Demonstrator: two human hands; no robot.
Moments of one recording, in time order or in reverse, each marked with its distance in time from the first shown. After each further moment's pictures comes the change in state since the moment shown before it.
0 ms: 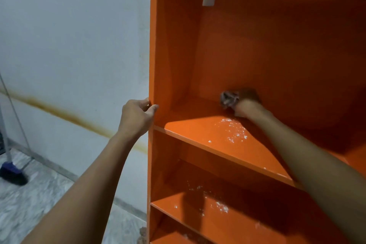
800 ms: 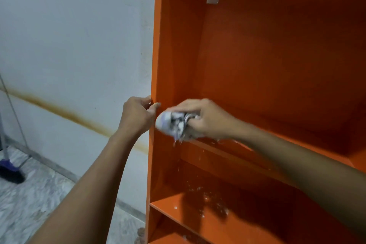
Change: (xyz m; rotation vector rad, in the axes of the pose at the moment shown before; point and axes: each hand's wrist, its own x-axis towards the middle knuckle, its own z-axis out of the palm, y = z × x) left_hand 0.005 -0.005 -0.003 -0.002 0.013 0.031; right_hand -0.105 -0.059 0.039 0.012 -0.430 -0.904
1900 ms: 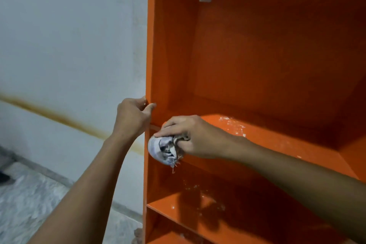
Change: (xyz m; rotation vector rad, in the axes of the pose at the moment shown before) left_hand 0.000 0.000 -0.003 0.043 0.026 0.023; right_hand -0.014 -0.014 0.025 -0.144 -0.090 -0.102
